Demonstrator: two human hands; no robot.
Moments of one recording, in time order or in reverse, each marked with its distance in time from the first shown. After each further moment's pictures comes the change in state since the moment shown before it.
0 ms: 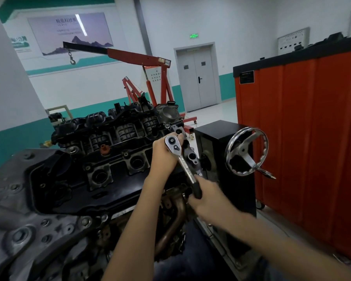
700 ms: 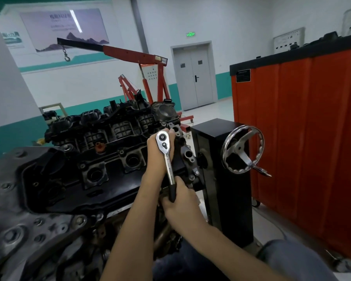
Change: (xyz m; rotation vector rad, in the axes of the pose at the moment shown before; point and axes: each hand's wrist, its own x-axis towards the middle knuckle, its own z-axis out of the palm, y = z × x) left_hand 0.002 0.005 0.002 0.055 0.093 0.020; right_hand -0.003 -0.020 0.053 0.172 0.114 0.038
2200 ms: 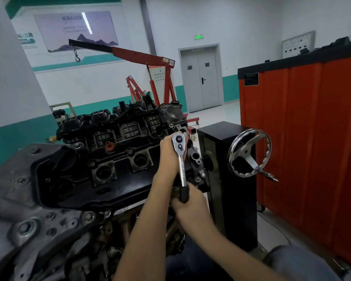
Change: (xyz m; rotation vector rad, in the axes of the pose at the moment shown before) left_hand -0.001 0.007 0.005 0.097 -0.062 -0.035; right_hand -0.009 -0.004 -0.007 0.146 0.040 0.060
